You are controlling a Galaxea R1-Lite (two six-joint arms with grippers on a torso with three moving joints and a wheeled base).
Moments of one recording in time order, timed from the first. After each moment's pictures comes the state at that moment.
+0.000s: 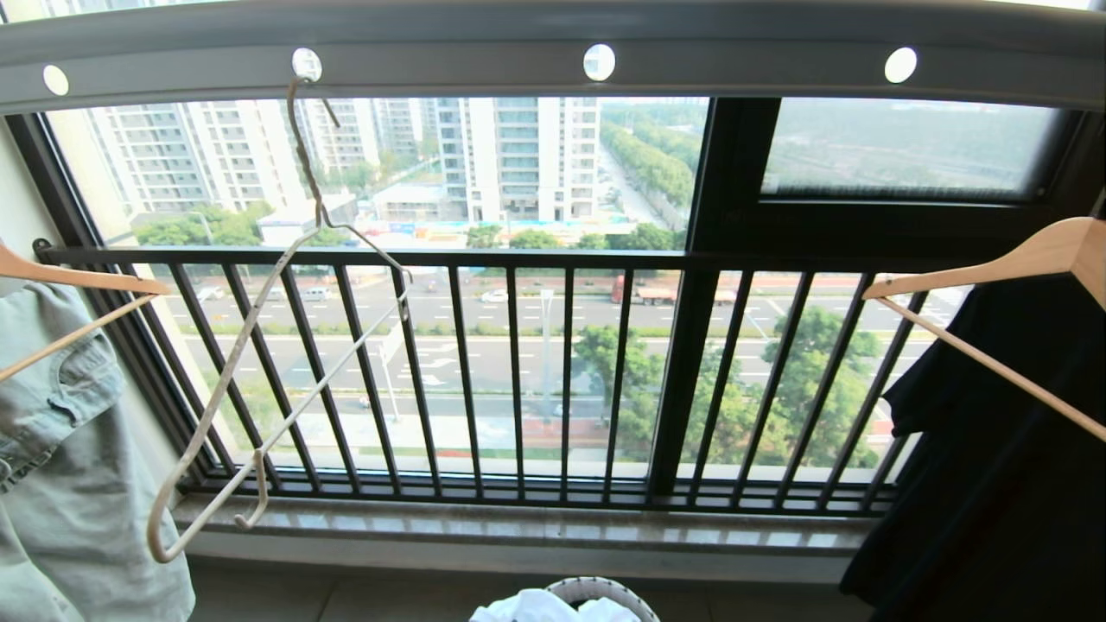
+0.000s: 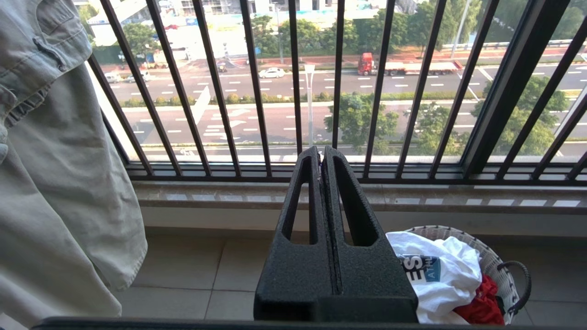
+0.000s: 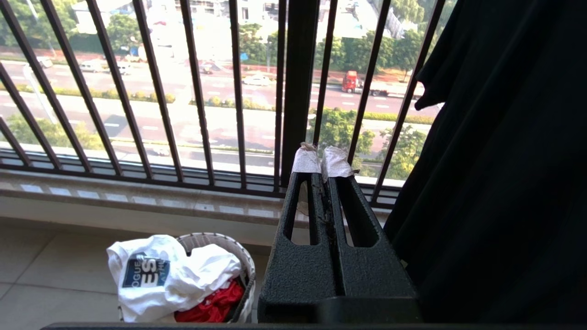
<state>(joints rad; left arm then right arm) 0.00 0.00 -0.01 0.03 0.00 0.03 0.01 0.00 0.00 0.01 0.01 -0.04</state>
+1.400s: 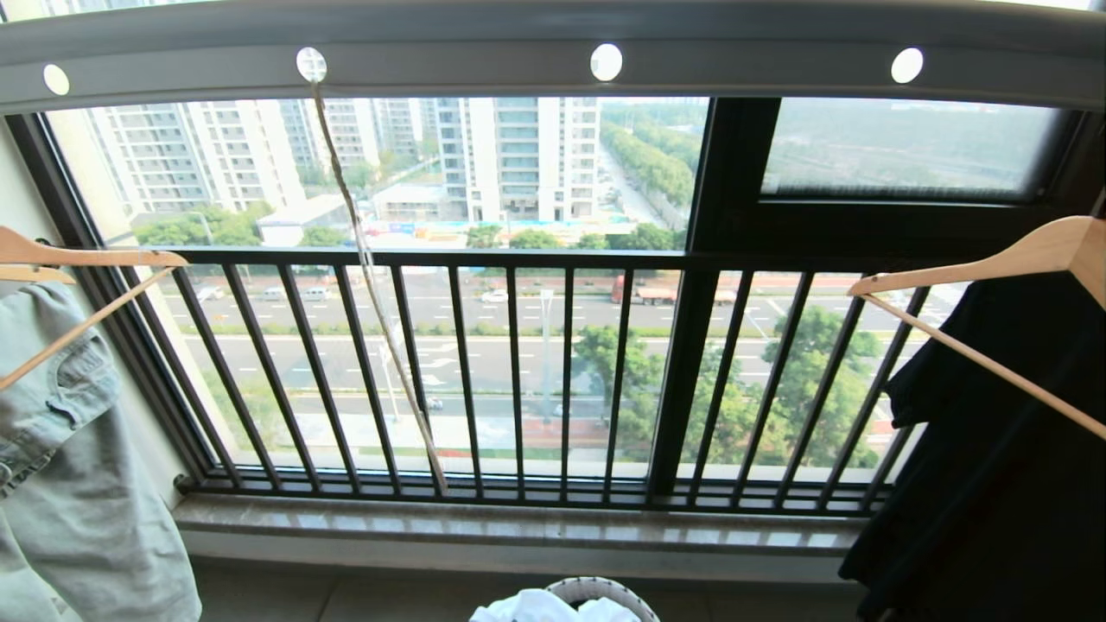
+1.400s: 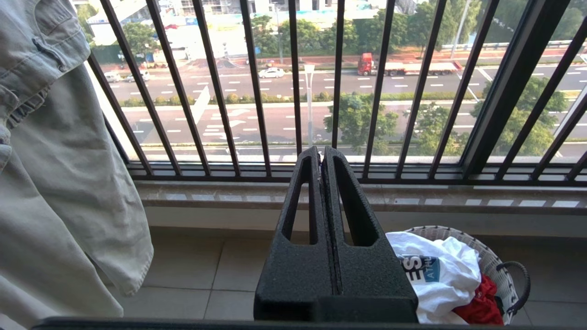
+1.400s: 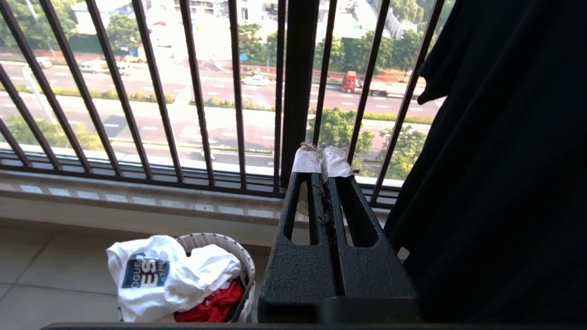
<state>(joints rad) 0.00 0.00 -0.01 0.03 0.00 0.02 0.01 0.00 0.00 0.01 0.00 -0.04</state>
